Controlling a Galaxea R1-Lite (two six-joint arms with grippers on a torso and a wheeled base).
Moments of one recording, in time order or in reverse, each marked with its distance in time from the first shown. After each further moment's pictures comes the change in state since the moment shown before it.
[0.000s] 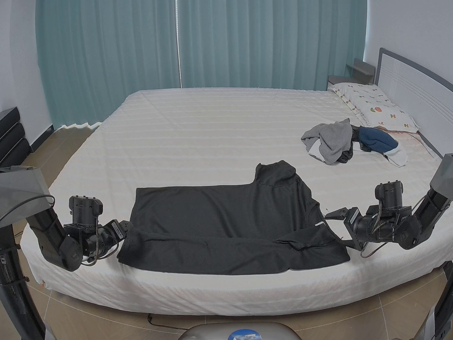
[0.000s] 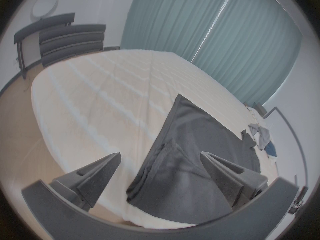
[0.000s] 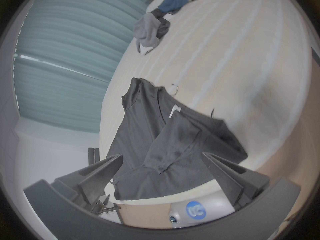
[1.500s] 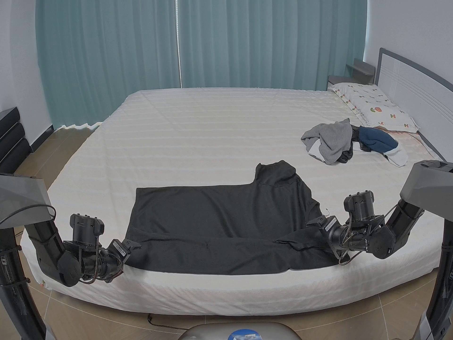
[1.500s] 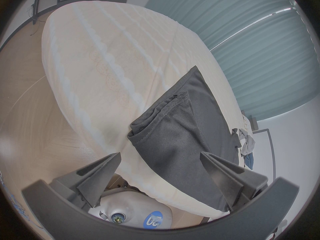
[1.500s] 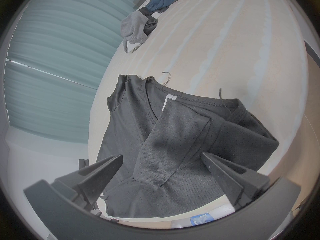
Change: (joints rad) left arm -0.023 0.021 0.119 -0.009 -0.180 -0.300; right arm 0.139 0.161 -0.096 -0.040 -0.226 0.117
